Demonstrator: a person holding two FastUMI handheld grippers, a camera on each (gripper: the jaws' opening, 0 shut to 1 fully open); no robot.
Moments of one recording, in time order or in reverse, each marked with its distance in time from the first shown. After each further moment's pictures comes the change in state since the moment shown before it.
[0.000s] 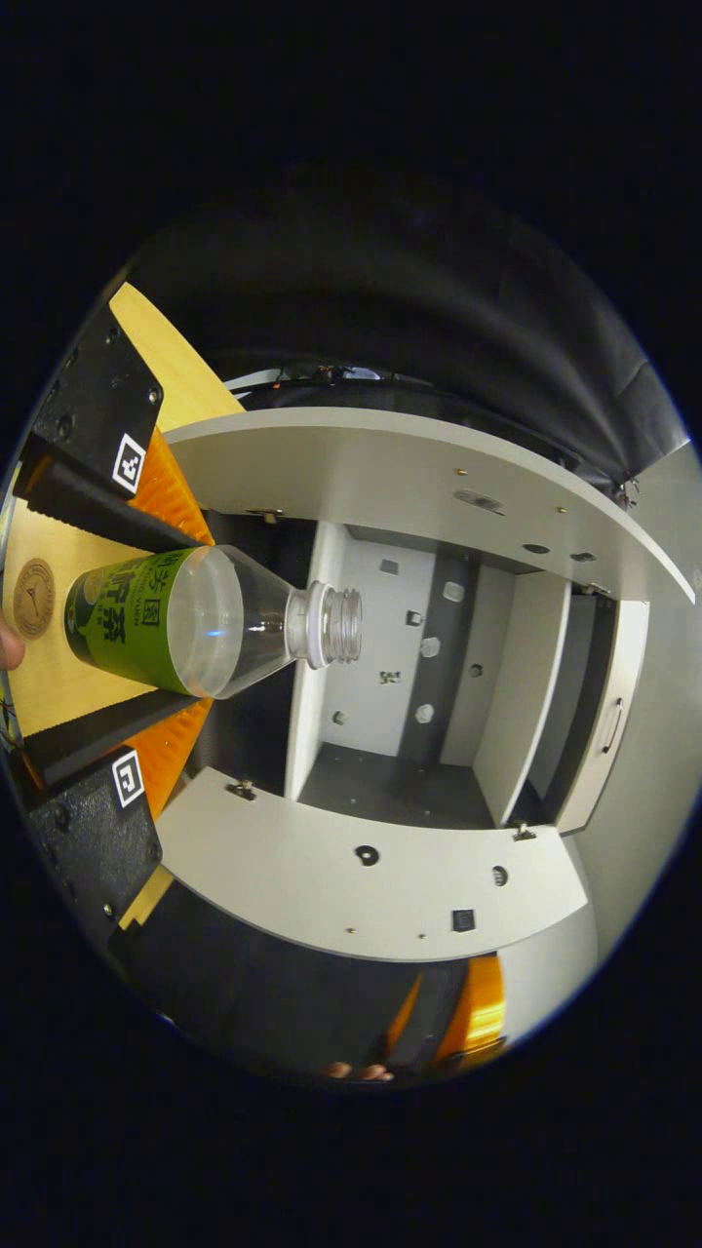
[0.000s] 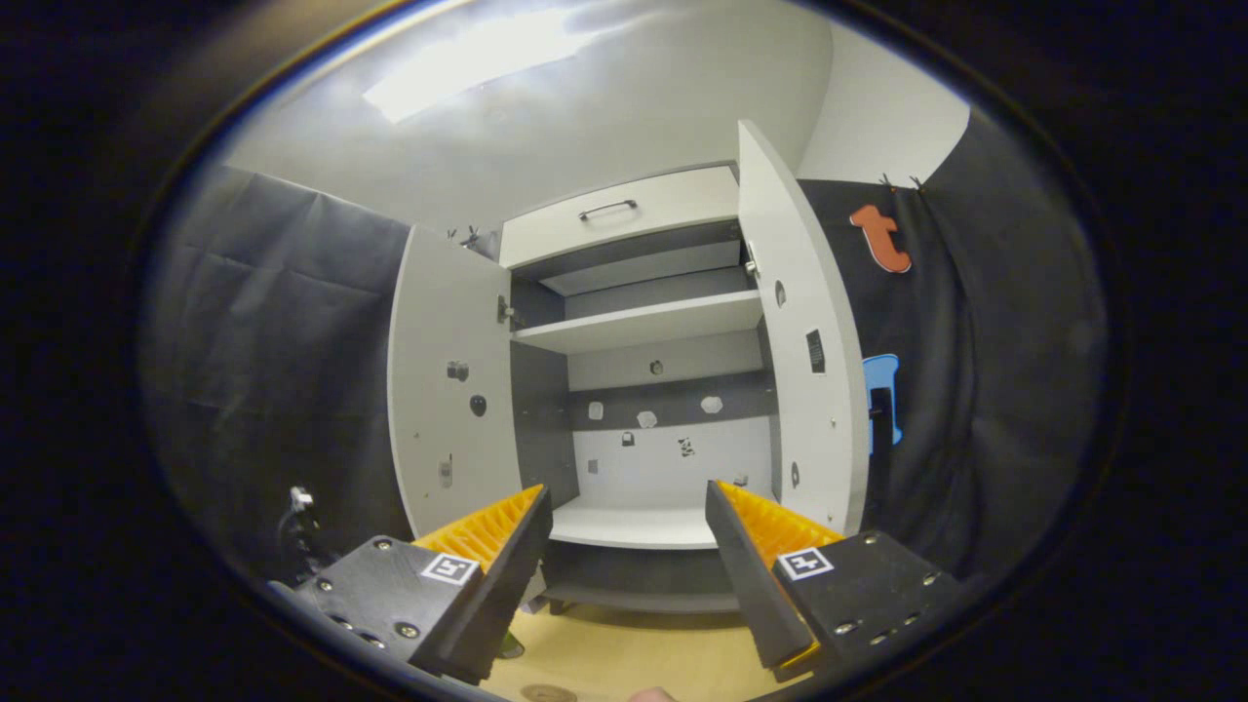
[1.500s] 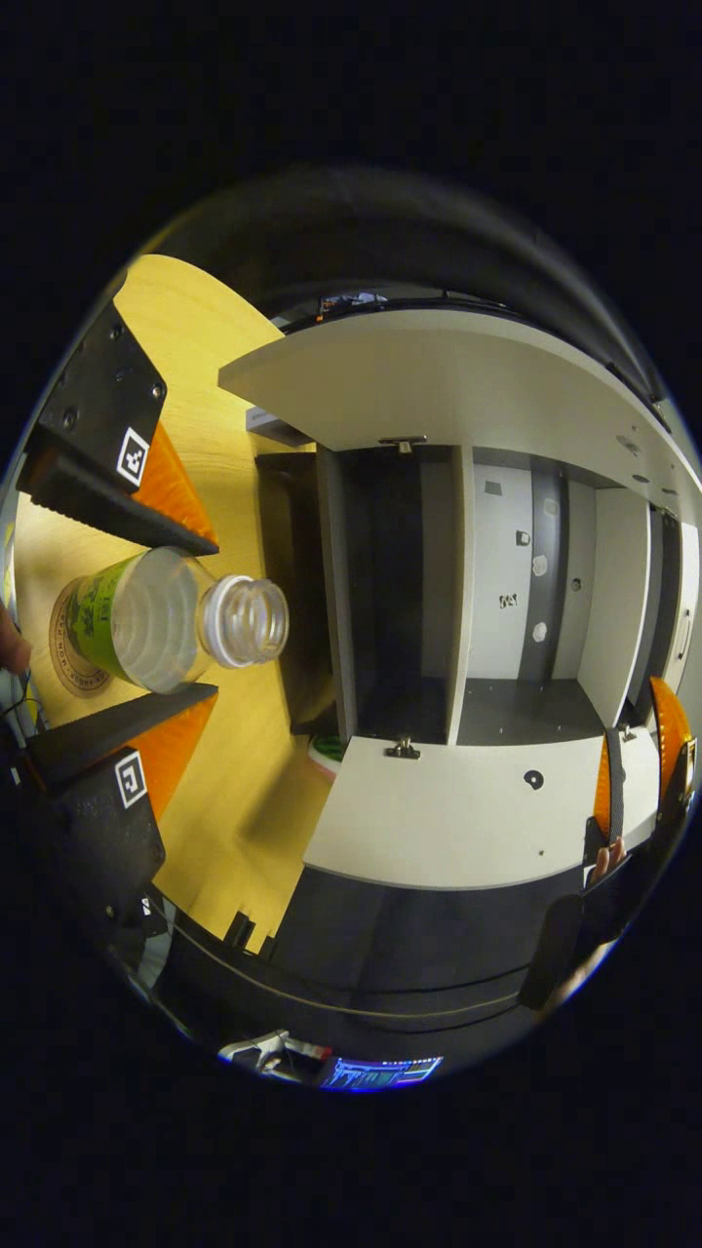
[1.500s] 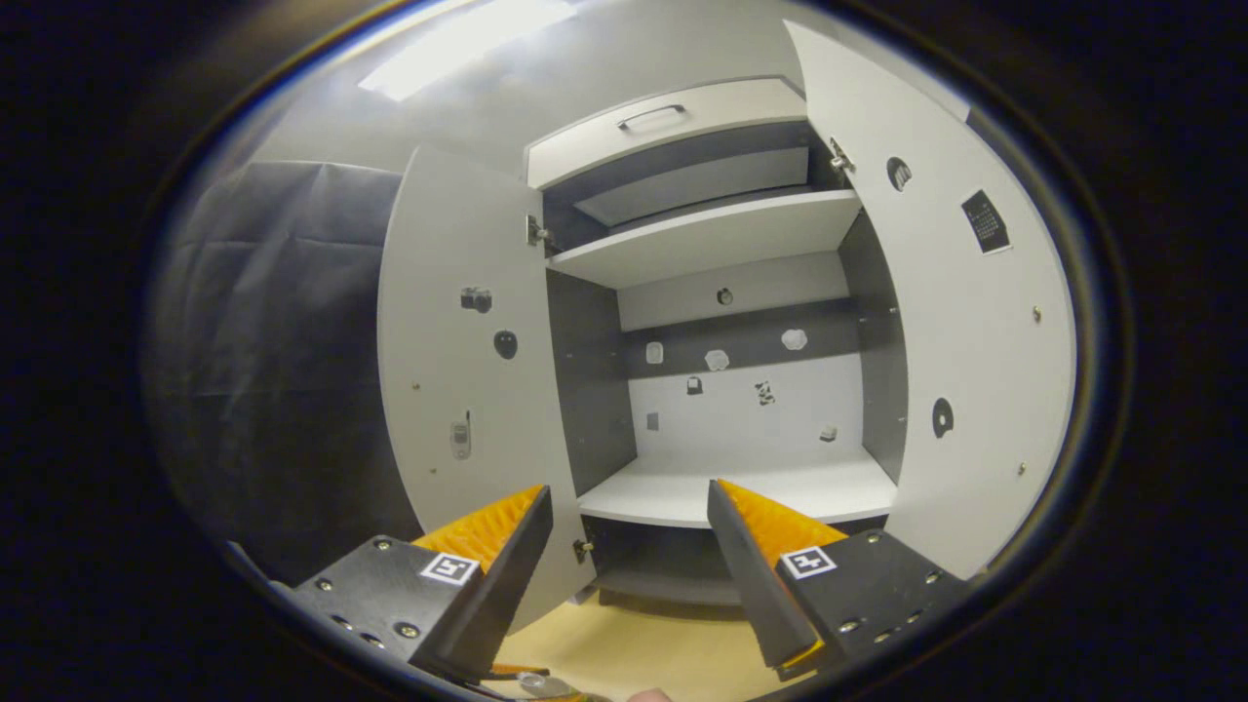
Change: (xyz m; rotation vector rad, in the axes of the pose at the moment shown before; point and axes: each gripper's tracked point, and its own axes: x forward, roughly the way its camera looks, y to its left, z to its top) left arm 0.009 -0.002 -0.143 0.172 0.156 -0.234; right arm 0.101 0.054 -0.084 0.035 0.164 0.130
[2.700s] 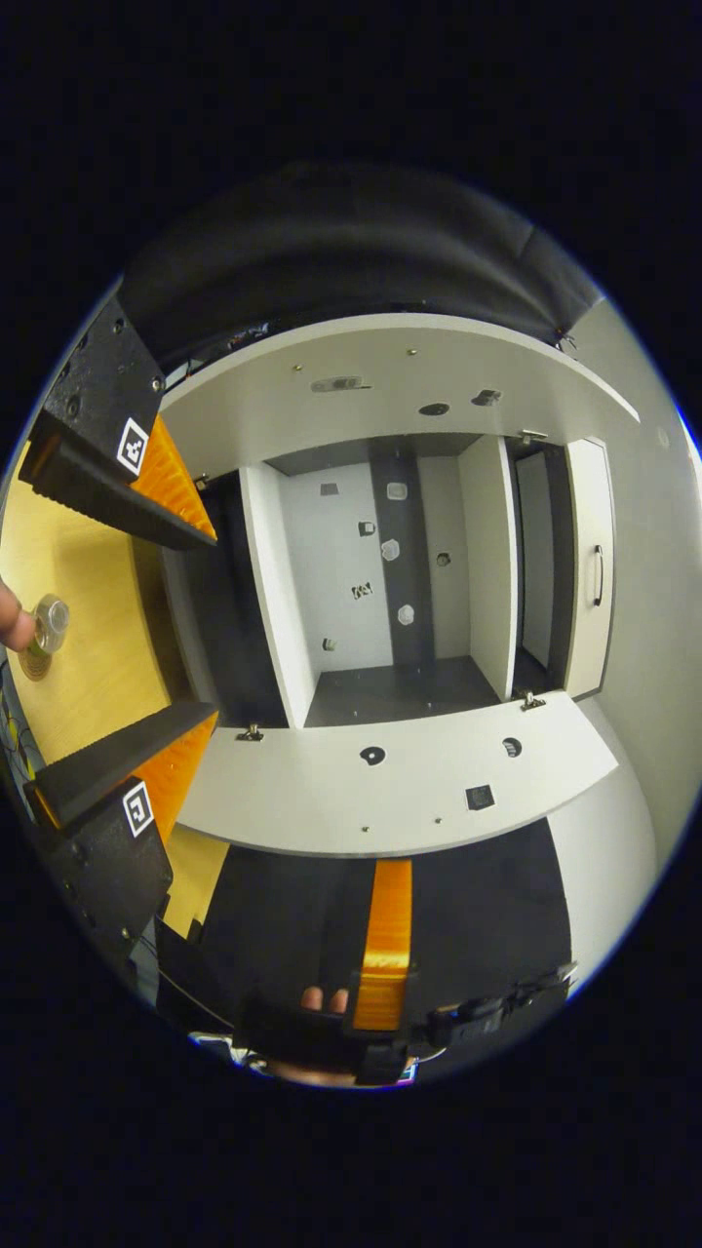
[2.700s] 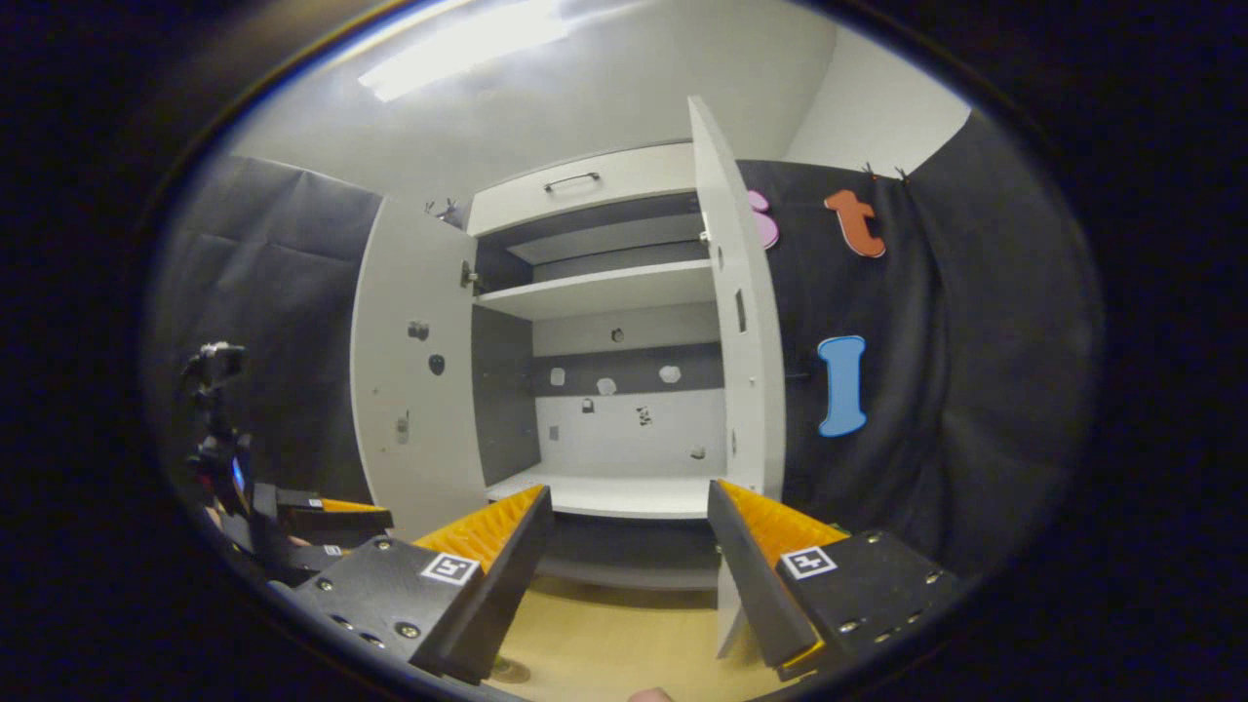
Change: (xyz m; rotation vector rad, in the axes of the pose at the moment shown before) left arm -0.073 -0.033 0.261 0.124 -0.160 0.106; right arm -0.165 -0.124 0.045 -0.085 -0.094 -0.233
